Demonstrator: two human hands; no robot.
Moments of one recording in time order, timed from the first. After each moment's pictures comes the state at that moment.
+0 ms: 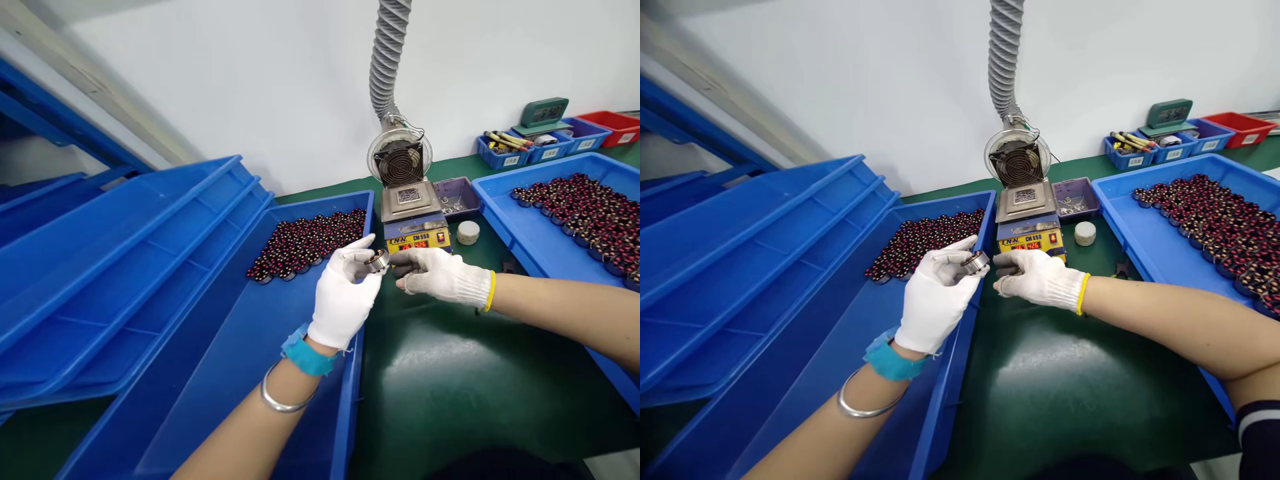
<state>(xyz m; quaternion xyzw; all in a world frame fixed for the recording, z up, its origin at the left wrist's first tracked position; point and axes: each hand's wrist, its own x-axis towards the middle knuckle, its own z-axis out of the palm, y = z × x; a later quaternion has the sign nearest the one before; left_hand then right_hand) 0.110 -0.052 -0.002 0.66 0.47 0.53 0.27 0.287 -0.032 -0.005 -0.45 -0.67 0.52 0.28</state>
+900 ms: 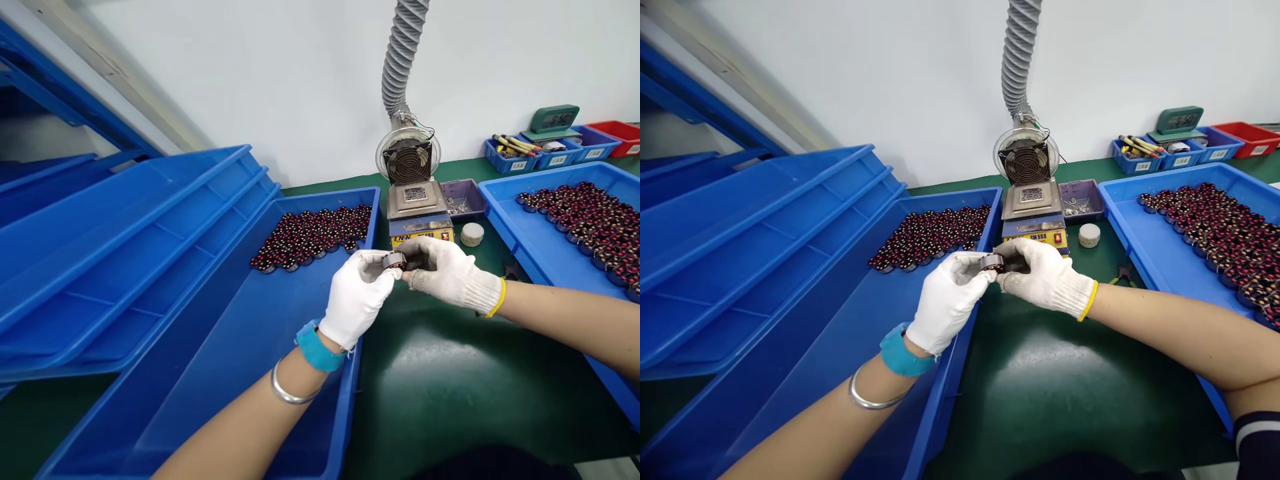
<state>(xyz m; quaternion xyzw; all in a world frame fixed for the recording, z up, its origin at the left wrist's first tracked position) 0.122 -0.063 0.001 0.59 0.49 0.52 0.38 0.286 -0.044 0.004 -0.40 -0.66 0.50 0.39</state>
